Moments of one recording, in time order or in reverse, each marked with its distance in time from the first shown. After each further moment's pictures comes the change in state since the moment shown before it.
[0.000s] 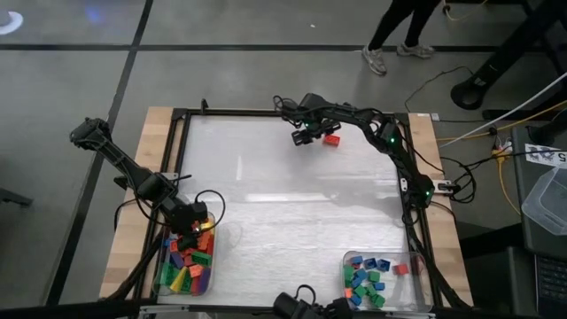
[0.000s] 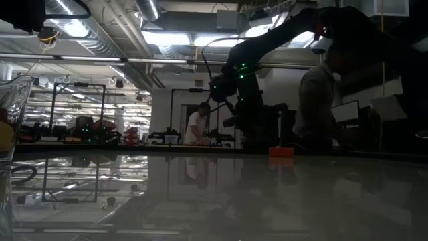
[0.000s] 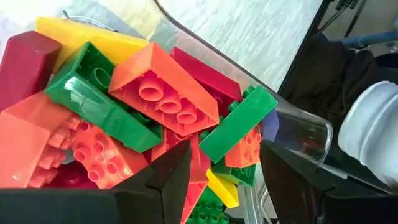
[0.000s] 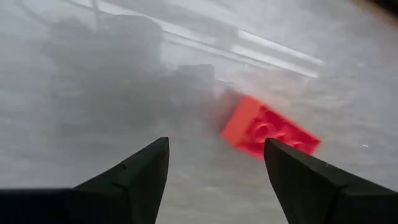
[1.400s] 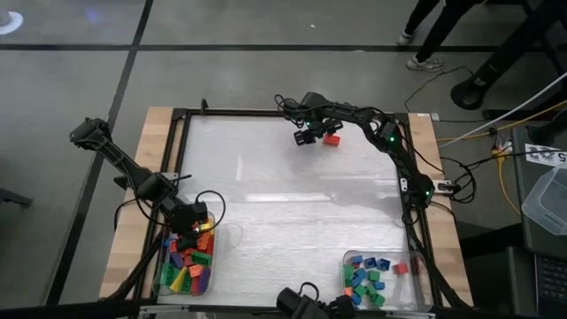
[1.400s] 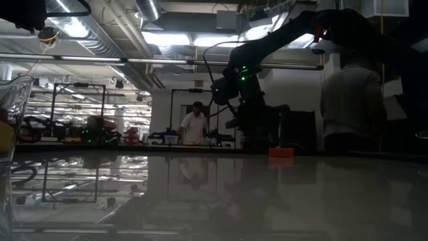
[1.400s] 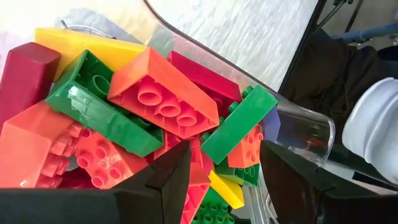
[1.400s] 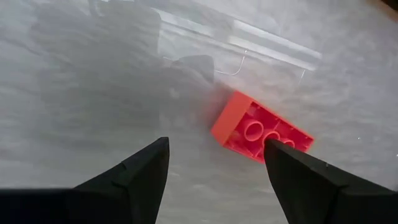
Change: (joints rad) left arm 0.000 0.000 0.000 0.000 -0.005 0.044; right arm -0.029 0.007 0.000 -0.037 -0.010 -0.018
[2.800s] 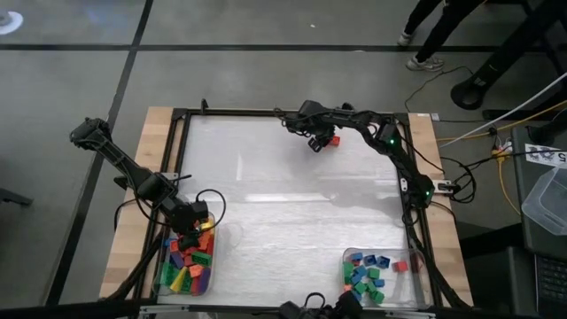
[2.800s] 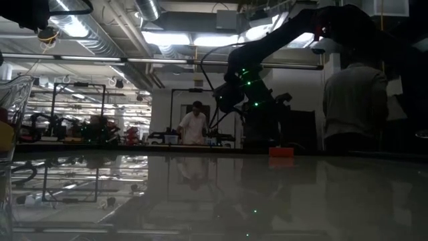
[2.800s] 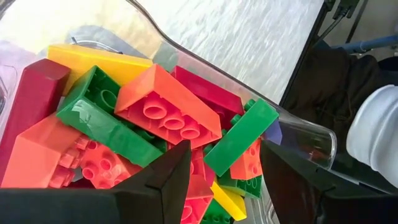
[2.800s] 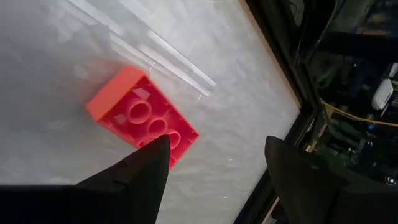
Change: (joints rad) left arm 0.000 0.000 0.000 0.005 -0.045 0.000; right arm 0.045 -0.008 -0.082 -0.145 0.356 -0.210
